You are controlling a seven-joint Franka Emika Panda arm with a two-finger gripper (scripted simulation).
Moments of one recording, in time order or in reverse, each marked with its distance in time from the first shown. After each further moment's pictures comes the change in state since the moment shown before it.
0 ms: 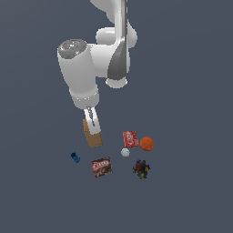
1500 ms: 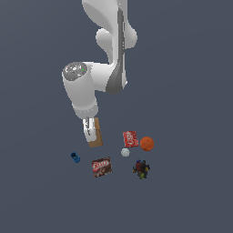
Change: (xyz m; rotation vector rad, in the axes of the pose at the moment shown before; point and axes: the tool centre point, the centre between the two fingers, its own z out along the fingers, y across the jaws) arm 0.011 0.009 0.060 -0.005 0.005 0.129
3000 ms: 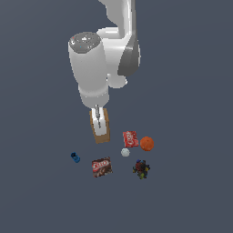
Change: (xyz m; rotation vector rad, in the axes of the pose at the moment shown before) arm -0.042 -0.025 -0.078 -0.007 0.000 0.001
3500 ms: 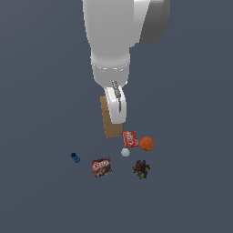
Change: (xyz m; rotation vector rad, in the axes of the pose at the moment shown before) arm -0.050 -0.032 -0.097 0.000 0.002 0.000
